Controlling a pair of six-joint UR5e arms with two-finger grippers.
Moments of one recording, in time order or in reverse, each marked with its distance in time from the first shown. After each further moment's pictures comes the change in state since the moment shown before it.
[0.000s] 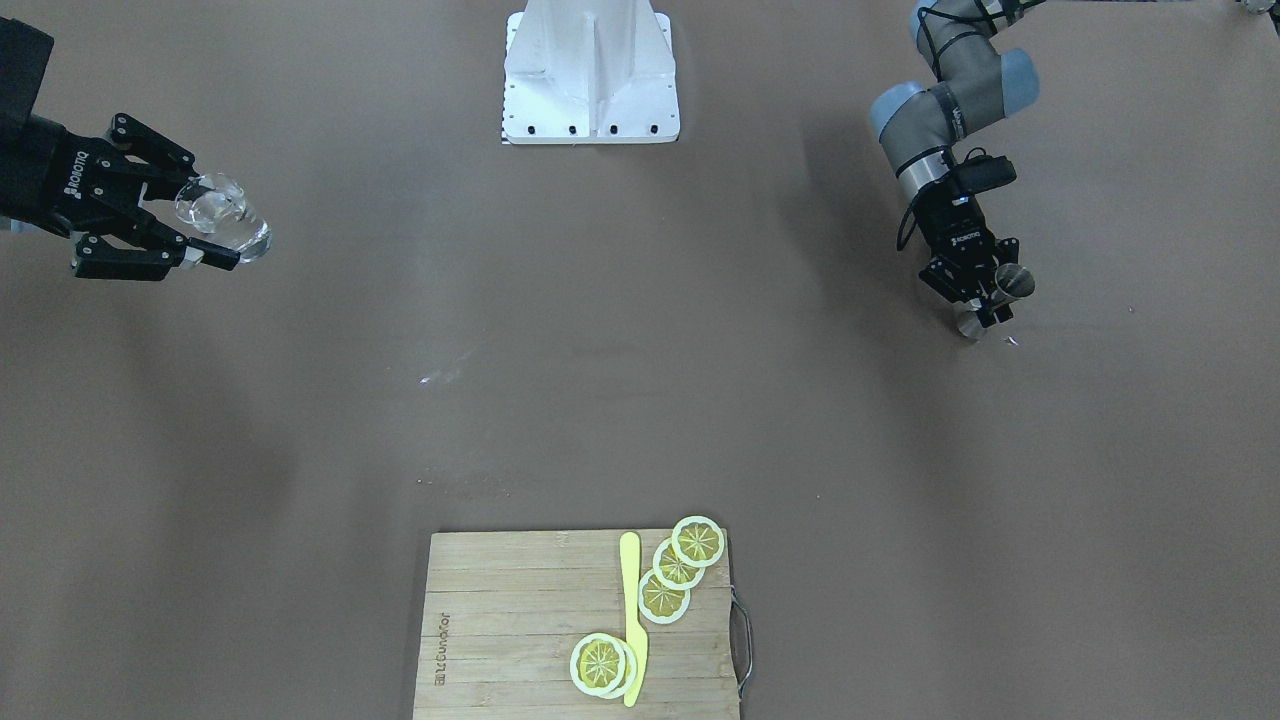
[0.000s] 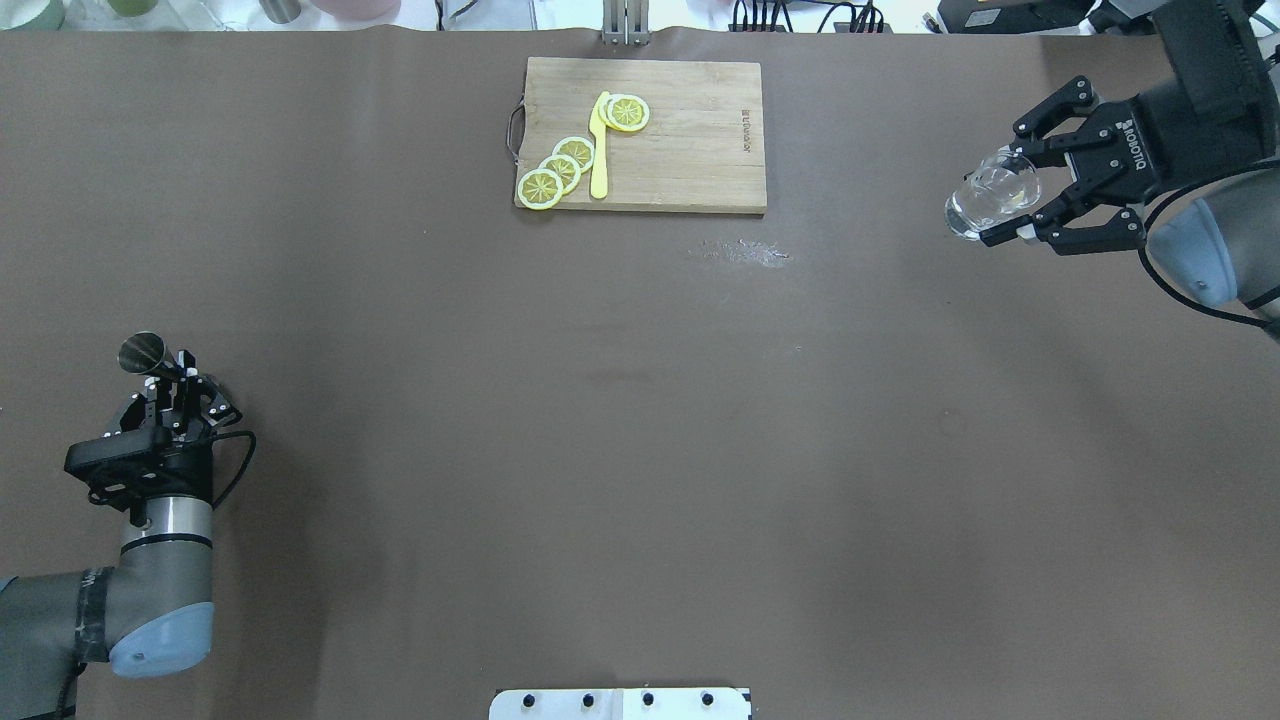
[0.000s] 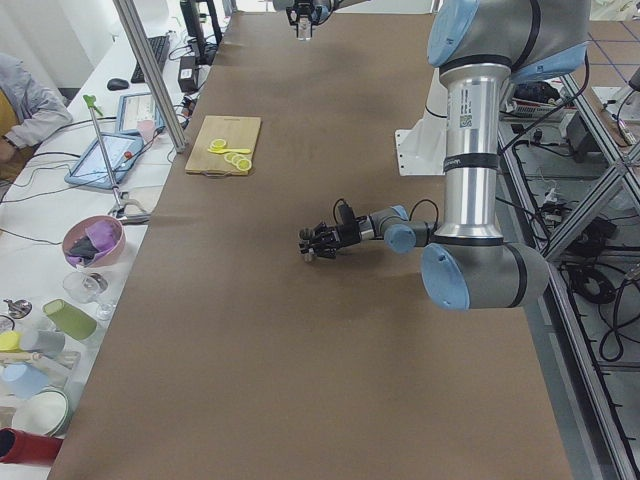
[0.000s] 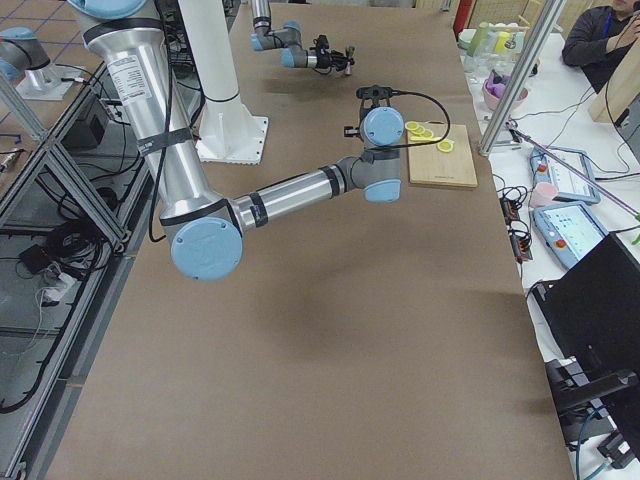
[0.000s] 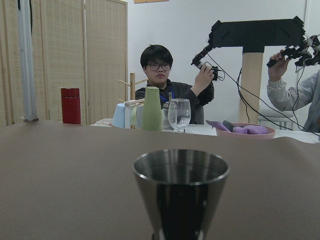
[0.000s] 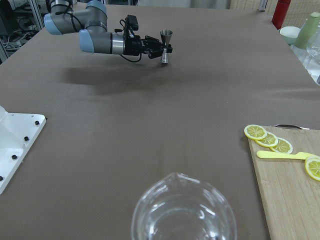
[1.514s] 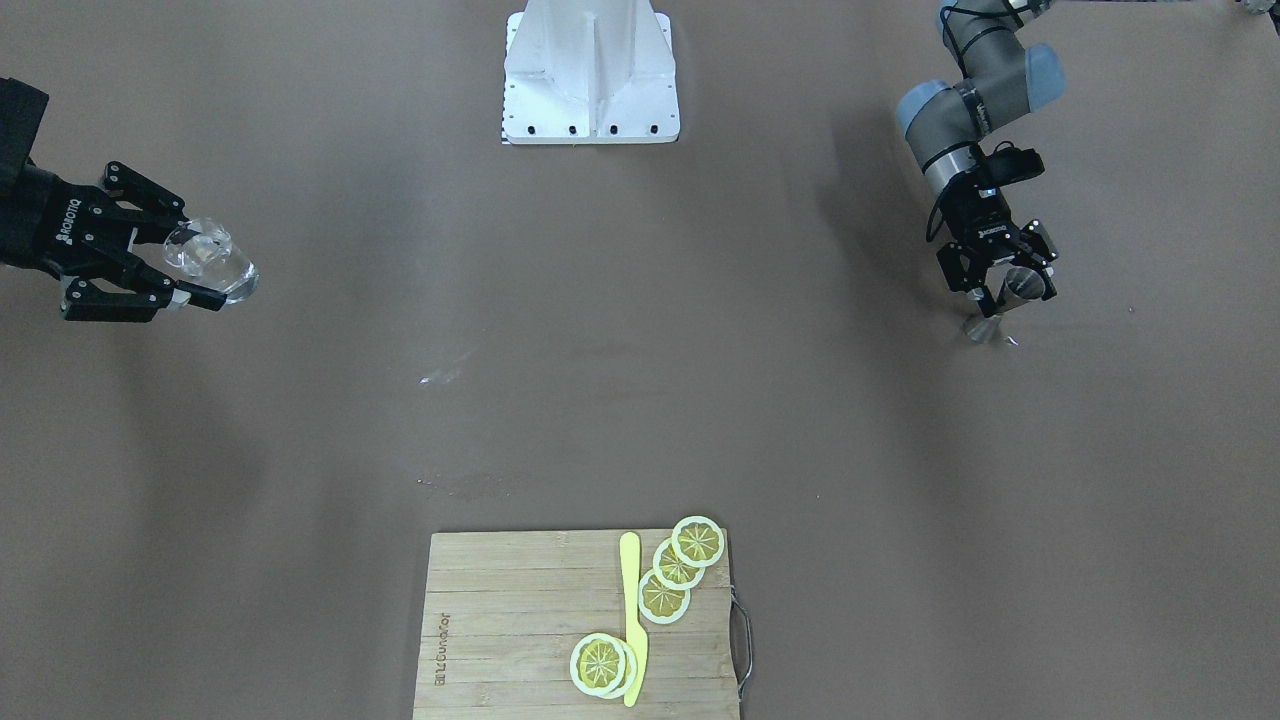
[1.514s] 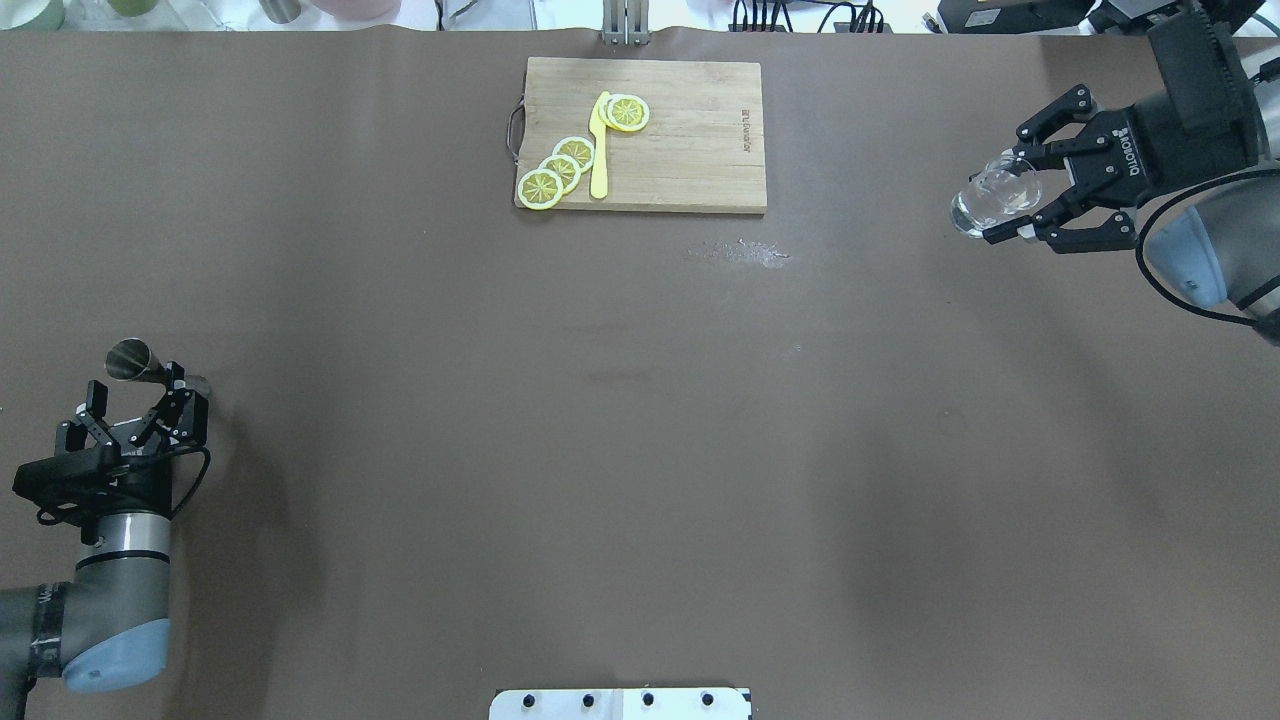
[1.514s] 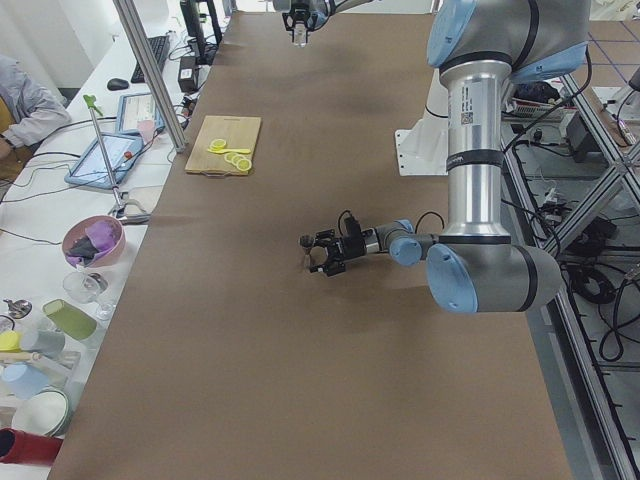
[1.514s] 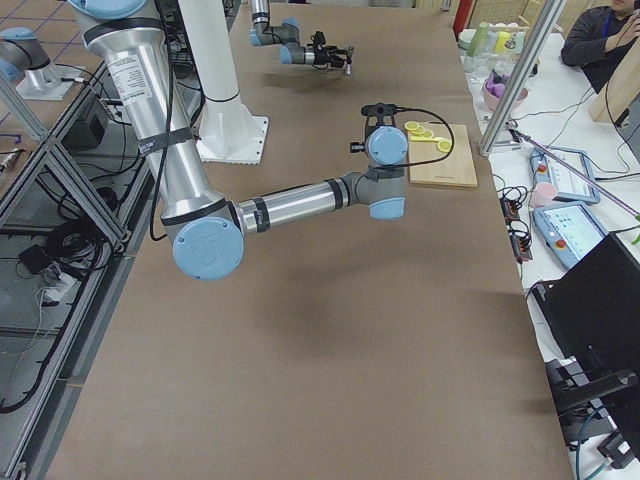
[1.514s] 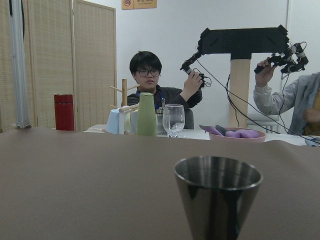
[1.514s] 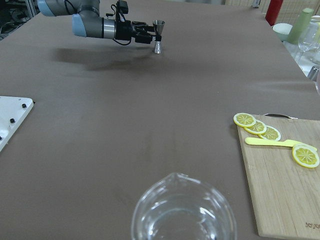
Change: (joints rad) left arm 0.017 0.078 0.031 0.023 0.041 -0.193; right arm 0.000 0.005 -0.094 0.088 -0.026 -0.021
